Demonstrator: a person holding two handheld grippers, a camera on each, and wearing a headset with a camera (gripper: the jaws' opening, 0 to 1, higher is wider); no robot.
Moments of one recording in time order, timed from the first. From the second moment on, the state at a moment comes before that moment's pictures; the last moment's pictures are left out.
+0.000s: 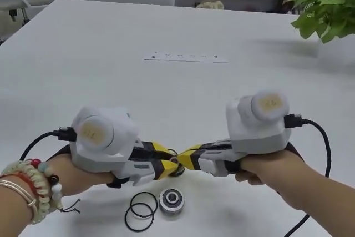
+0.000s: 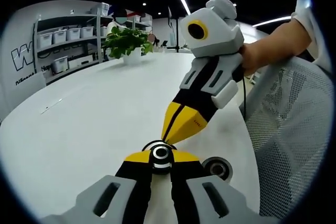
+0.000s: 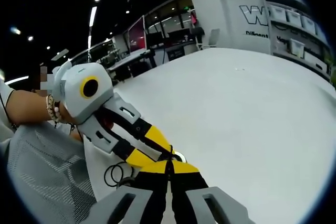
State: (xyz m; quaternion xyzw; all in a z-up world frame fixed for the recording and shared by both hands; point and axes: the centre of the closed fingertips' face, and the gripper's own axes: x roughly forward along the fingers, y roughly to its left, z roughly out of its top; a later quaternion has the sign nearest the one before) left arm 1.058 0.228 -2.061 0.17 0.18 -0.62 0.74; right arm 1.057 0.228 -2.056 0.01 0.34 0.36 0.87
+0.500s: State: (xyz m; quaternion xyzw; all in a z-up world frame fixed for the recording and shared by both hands) left arm 1.058 0.240 -2.051 0.18 0.21 -0.62 0.73; right arm 1.057 0.224 -2.054 0.00 0.34 0.35 0.88
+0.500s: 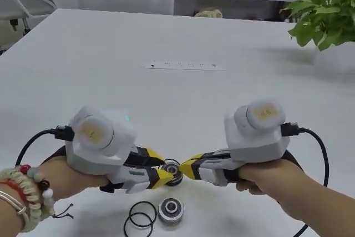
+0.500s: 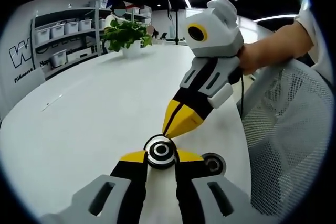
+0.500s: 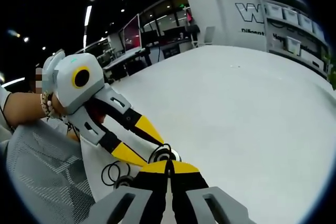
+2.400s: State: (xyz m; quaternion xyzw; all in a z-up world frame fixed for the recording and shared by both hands) left arm 1.002 0.352 -1.936 0.13 0.13 -0.56 0.81; right arm 1.058 0.251 -1.988 0.10 0.26 0.38 0.88
